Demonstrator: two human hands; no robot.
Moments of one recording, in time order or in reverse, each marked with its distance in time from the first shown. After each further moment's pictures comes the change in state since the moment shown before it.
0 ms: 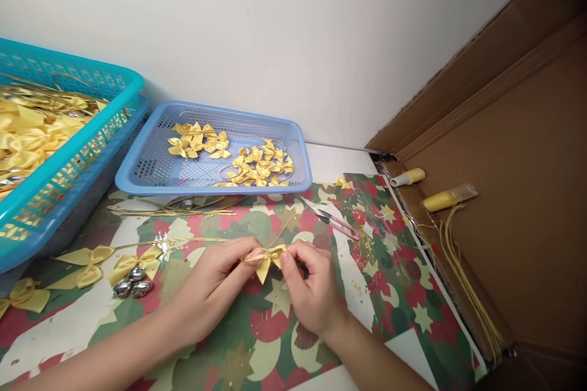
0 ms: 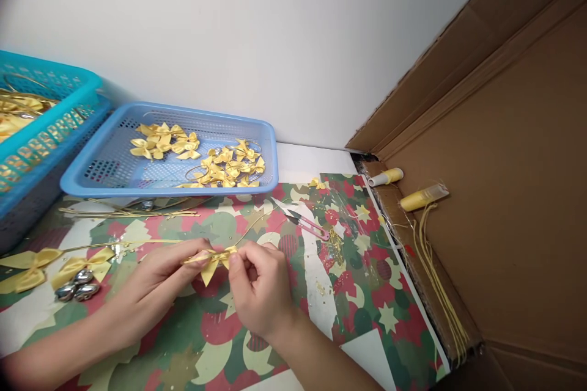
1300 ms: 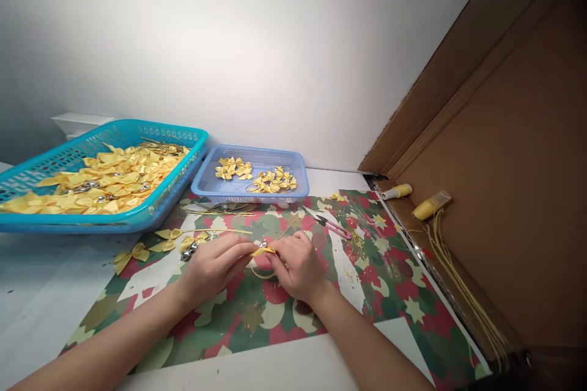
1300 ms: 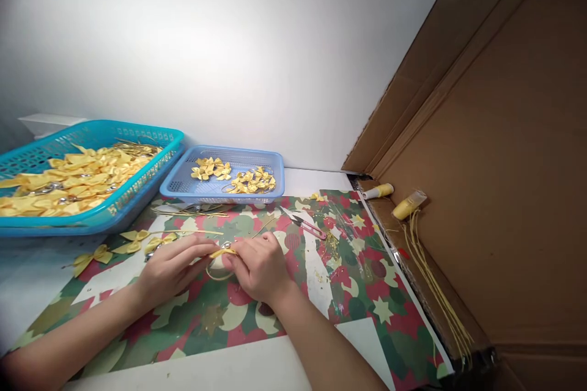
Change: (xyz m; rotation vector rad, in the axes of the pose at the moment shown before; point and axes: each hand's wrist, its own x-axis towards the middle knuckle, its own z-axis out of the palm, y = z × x) left_hand -0.033 -0.022 -0.020 0.645 0.315 0.713; right_hand -0.002 0.012 0.011 -0.354 0.001 -0.700
